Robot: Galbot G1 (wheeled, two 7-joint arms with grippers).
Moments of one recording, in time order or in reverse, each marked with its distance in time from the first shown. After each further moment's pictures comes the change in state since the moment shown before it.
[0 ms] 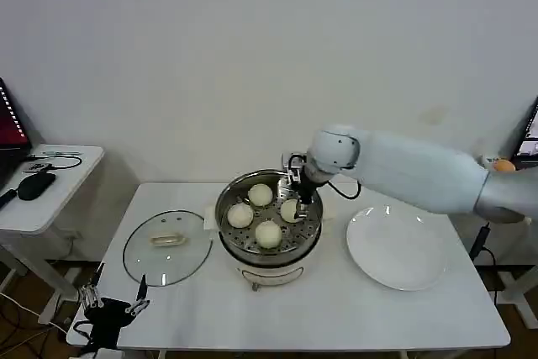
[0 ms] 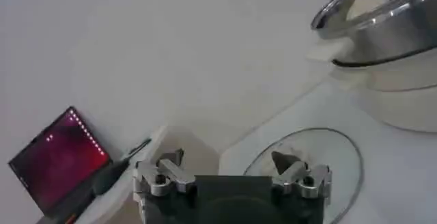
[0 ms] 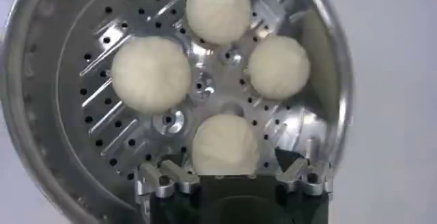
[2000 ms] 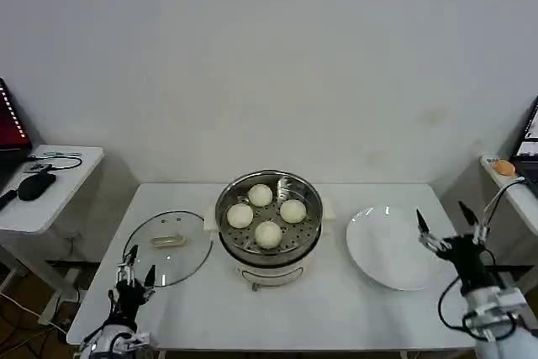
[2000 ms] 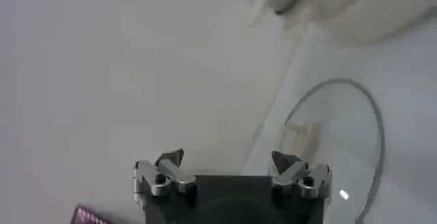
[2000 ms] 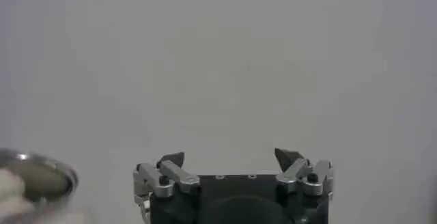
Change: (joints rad) left arm -0.266 0.187 0.125 0.412 0.634 -0.120 -0.134; right arm -1.984 0.216 2.085 0.614 -0.177 0.762 0.618
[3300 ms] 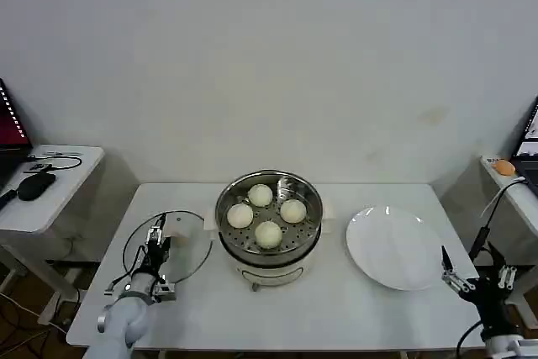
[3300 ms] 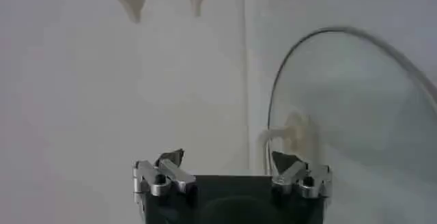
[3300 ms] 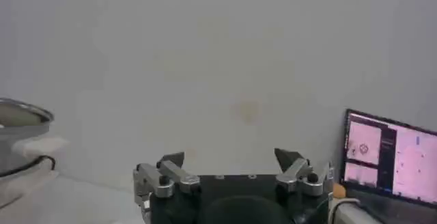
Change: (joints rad) left arm -0.426 0.050 0.182 0.423 0.181 0.024 -0.008; right arm -0.146 0.130 0.103 0.025 -0.054 0.060 -0.009
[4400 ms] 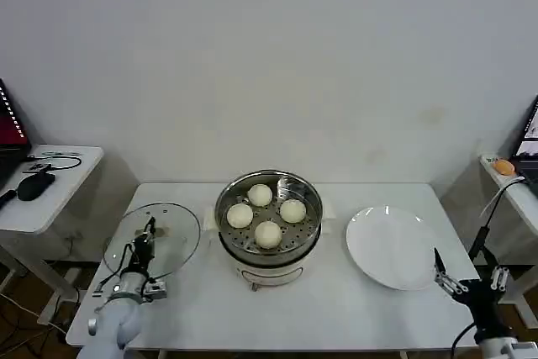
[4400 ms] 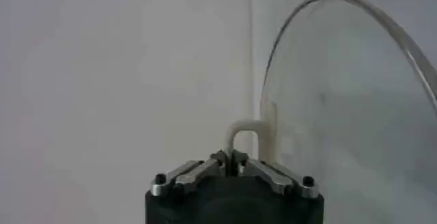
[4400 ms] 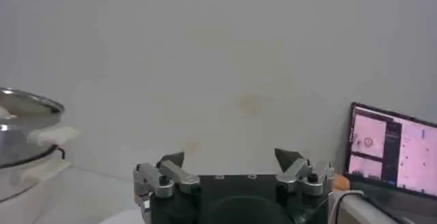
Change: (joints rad) left arm 0.049 0.001 -0.071 -0.067 0.009 0.027 -0.062; right arm -0.016 0.008 -0.026 0.026 -0.010 0.009 -0.008
